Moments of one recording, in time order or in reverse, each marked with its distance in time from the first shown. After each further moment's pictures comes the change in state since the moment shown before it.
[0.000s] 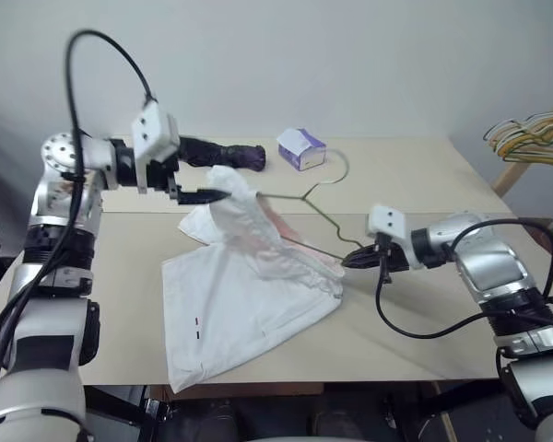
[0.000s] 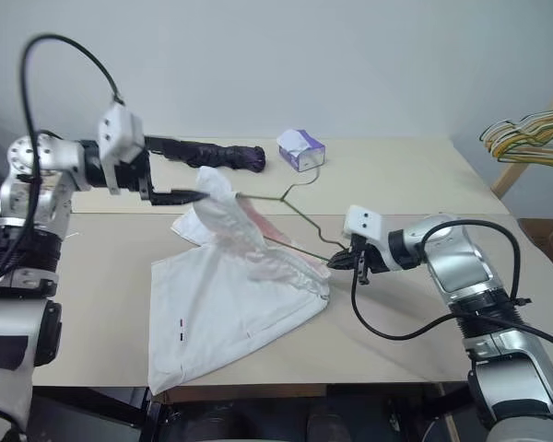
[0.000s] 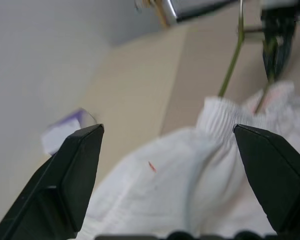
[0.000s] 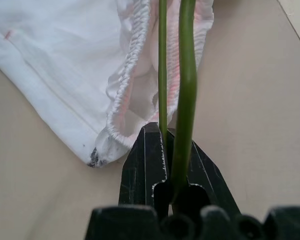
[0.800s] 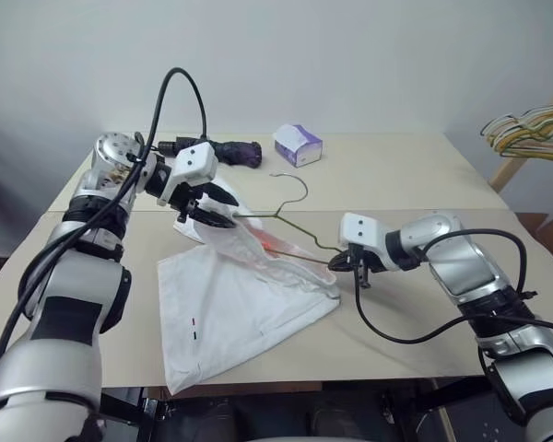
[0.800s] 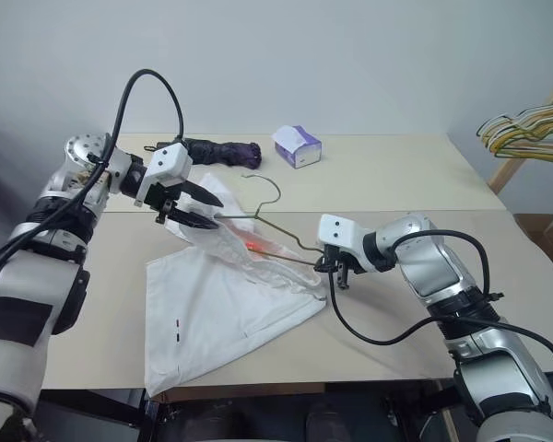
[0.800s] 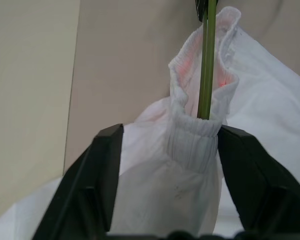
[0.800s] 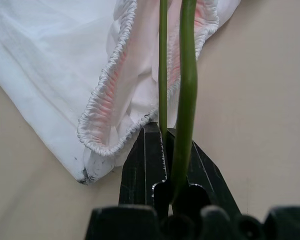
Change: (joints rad) left arm -0.213 -0.090 -0.240 0.417 0.087 -0.166 -0.129; right arm -0.030 0.052 0.061 -0.089 -0.077 0.066 -0.038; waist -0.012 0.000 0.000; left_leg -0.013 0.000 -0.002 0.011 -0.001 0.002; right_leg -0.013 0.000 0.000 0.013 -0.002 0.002
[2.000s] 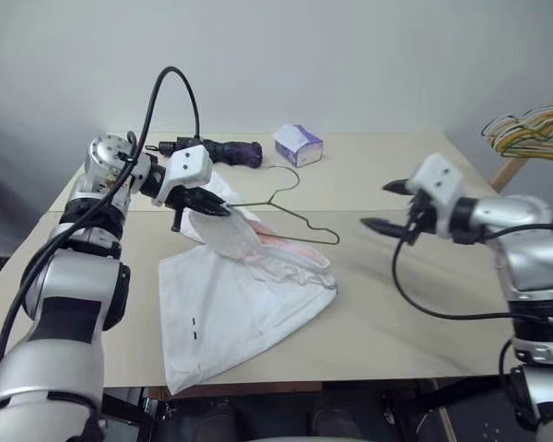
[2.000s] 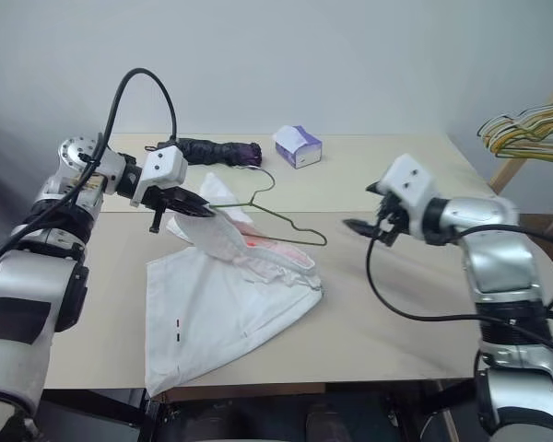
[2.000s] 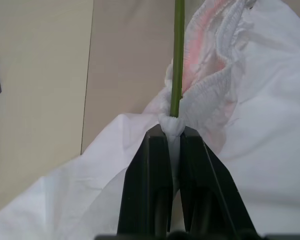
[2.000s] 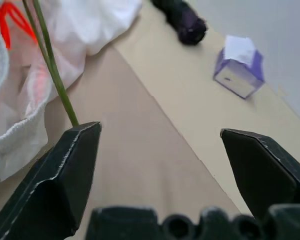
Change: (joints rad) left arm 0.000 -0.013 0.144 0.078 0.161 -0.128 0.075; right arm 0.132 -0.088 -0.470 -0.128 0.204 -0.008 -0.207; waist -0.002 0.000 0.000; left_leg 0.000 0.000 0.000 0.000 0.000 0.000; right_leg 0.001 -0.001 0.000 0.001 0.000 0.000
